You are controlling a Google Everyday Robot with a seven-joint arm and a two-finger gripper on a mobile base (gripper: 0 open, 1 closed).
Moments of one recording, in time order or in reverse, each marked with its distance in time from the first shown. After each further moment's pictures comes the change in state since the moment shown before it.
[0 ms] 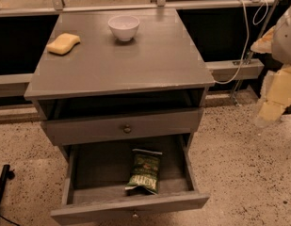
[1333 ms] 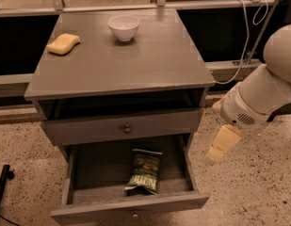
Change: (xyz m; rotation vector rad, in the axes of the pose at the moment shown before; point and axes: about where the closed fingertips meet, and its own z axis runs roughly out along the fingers) arm -0.007 0.041 0.167 -0.187 -0.139 0.161
